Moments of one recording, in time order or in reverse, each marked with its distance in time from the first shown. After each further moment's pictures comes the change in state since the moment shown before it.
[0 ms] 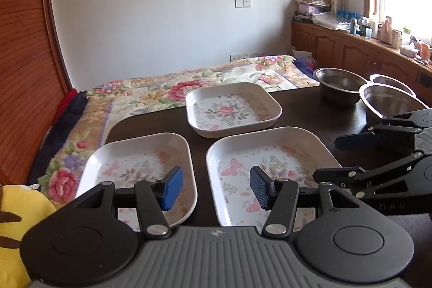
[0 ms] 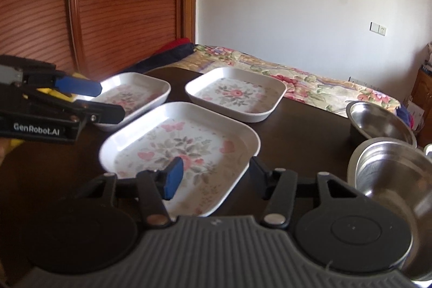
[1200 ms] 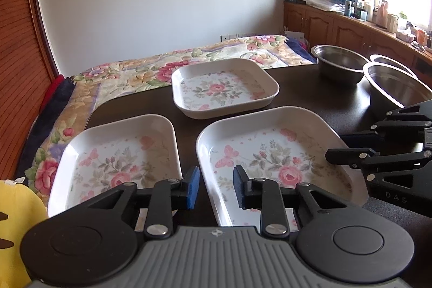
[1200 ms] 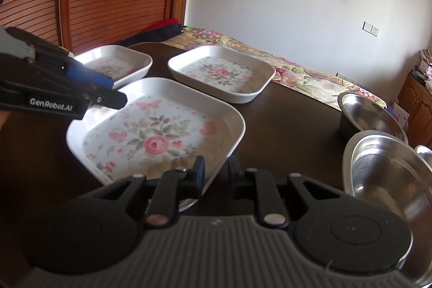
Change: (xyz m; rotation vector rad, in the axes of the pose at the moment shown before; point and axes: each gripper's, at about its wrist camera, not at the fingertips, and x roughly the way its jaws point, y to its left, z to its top) left arm 0.028 0.000 -0.003 0.018 0.091 -0.036; right arm 0.017 -0.003 -0.007 -0.064 0.066 -0.077
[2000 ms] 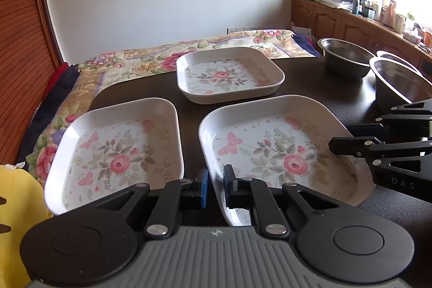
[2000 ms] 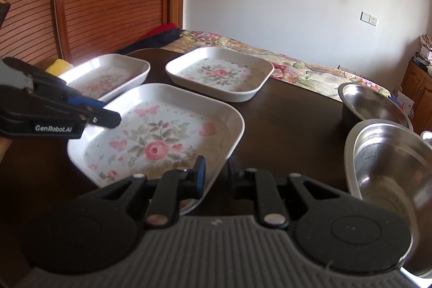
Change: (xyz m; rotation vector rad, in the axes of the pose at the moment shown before) left arm 0.001 -0.001 -0.008 -0.043 0.026 0.015; right arm 0.001 -0.007 -0.002 0.067 -0.008 0.029
